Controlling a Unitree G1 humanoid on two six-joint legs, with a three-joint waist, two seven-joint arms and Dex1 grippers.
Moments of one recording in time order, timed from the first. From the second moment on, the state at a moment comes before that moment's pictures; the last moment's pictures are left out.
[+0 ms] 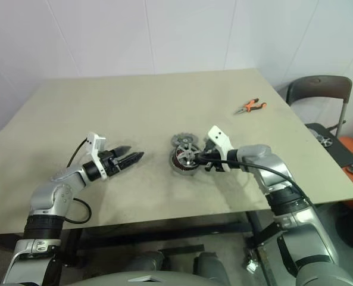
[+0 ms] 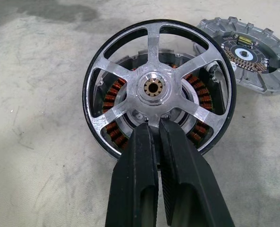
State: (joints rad) left arm -0.29 0.39 0.13 0.12 -0.51 0.57 -0.78; right arm -0.55 -0.57 0.23 0.12 0.28 0.72 0.95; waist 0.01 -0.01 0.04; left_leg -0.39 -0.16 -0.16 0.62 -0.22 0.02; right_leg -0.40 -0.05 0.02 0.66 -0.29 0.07
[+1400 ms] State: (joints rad) left arm -0.28 0.39 0.13 0.11 -0.52 0.58 -0.78; right arm -0.56 -0.61 0.05 -0.07 0.45 0.92 1.01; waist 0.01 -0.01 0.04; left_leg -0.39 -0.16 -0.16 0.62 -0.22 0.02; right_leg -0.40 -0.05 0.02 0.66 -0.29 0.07
